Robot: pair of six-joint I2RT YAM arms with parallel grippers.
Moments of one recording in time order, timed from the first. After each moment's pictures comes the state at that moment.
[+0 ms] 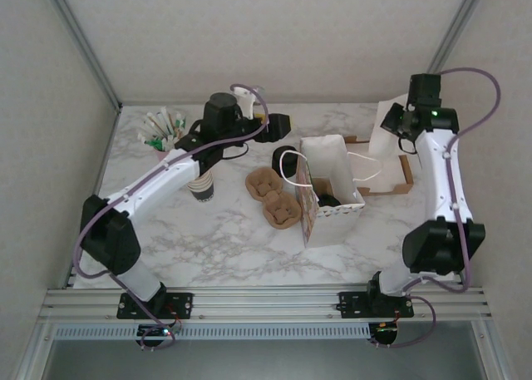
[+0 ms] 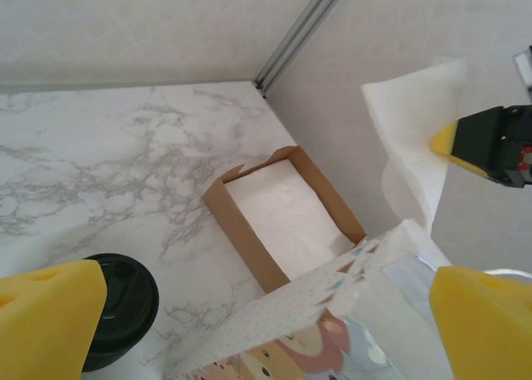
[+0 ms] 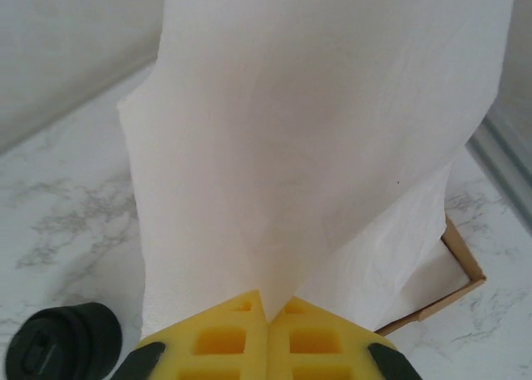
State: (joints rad) left arm -0.55 1.62 1.43 -0.08 0.32 -0.50; right arm -0.05 1.55 1.71 -0.98 0.06 0.38
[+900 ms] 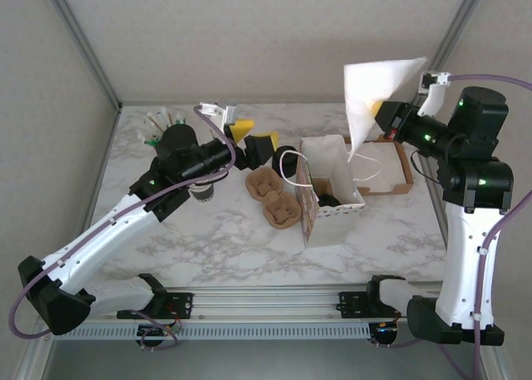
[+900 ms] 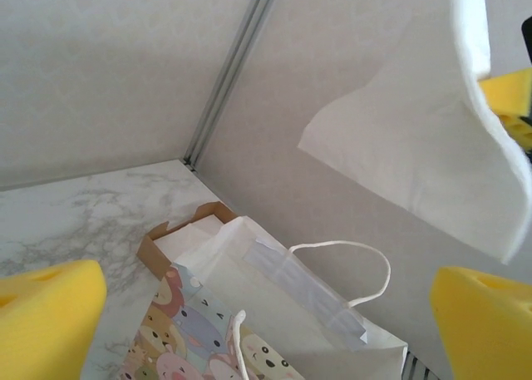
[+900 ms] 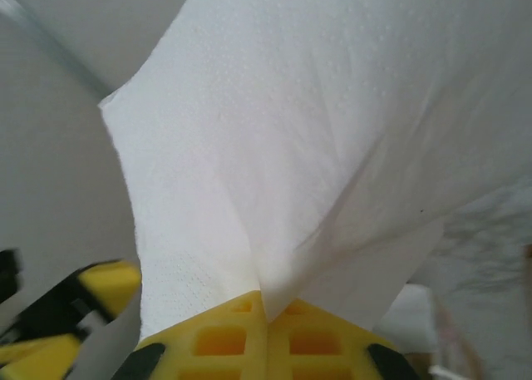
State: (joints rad) left arm -0.67 1.17 1.18 0.01 0.24 -0.46; right arm 0.00 1.15 1.81 -0.96 -0.66 0.41
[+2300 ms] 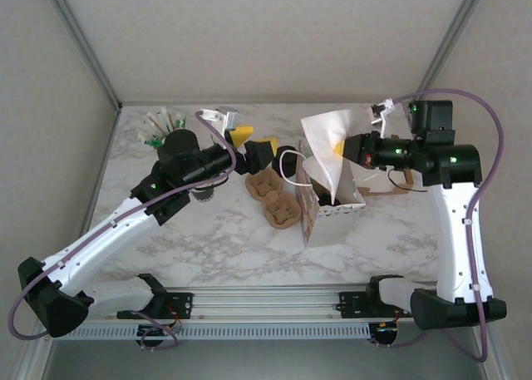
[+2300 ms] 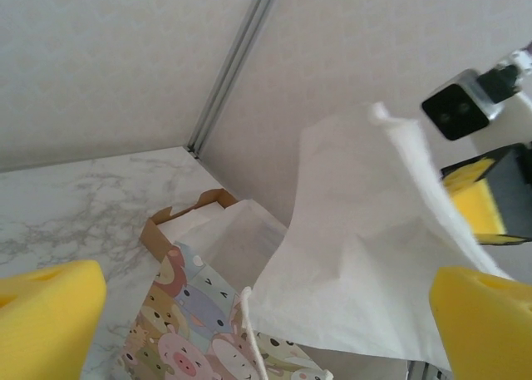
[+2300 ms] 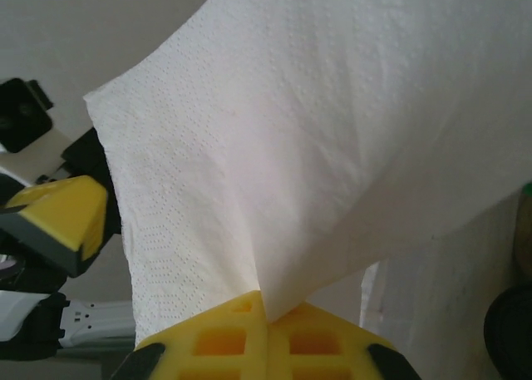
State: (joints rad) left arm -0.68 1.16 1.13 0.01 0.23 -0.47; right arm 0.10 1.20 1.66 -1.20 -0.90 0.31
